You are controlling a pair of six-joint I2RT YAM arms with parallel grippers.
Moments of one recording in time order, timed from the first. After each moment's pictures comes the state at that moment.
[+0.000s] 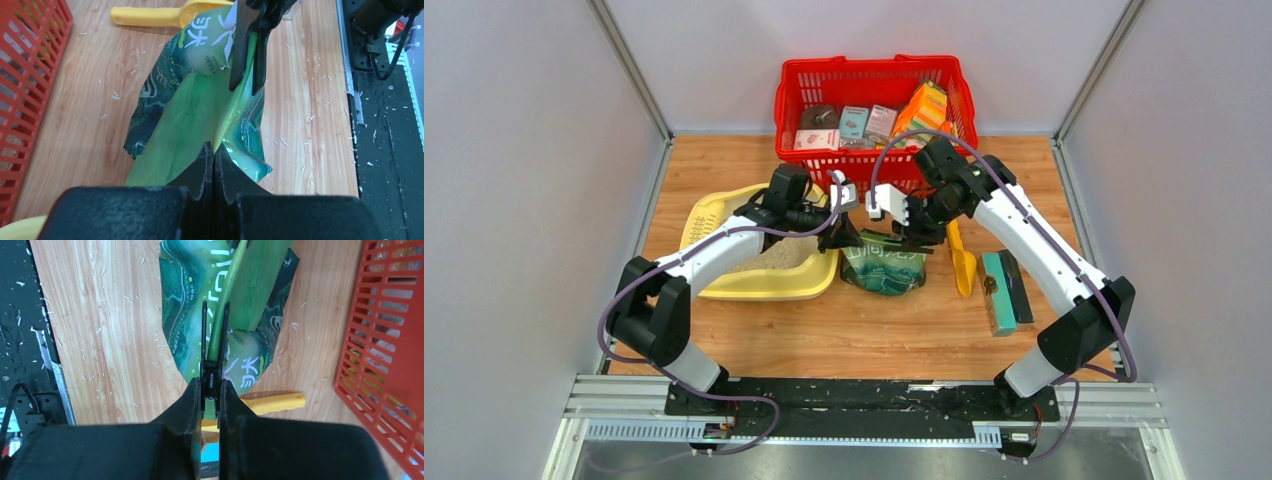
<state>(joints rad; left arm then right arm) -0.52 1.56 1.10 -0.17 0.93 0.43 0.57 1.57 1.65 -1.25 -0.37 -0.96</state>
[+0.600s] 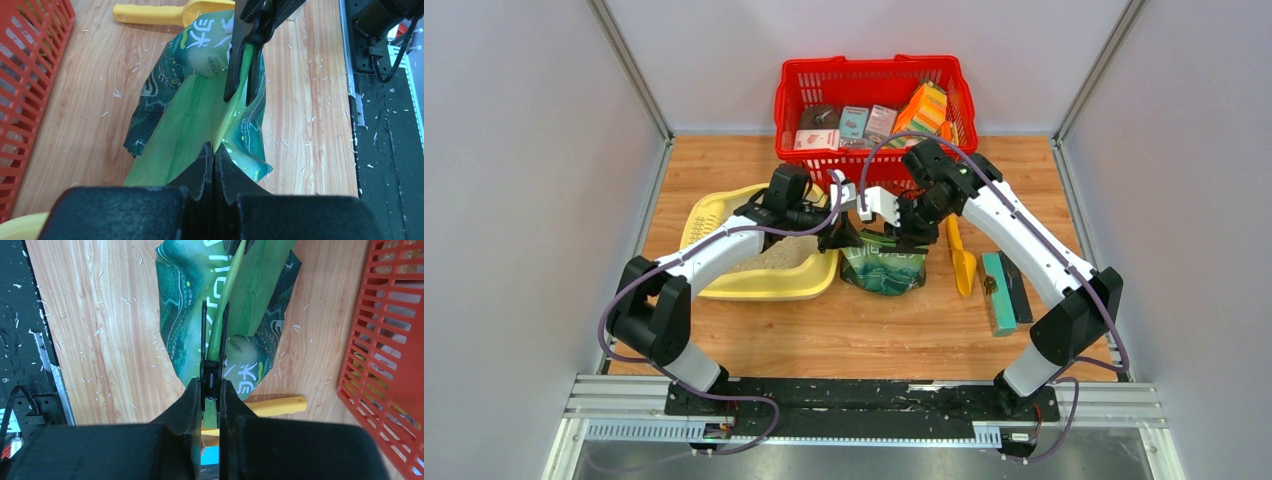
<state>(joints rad) -0.52 1.56 1.10 -0.17 0.93 0.41 0.59 1.62 1.68 -1.26 -0.35 -0.96</state>
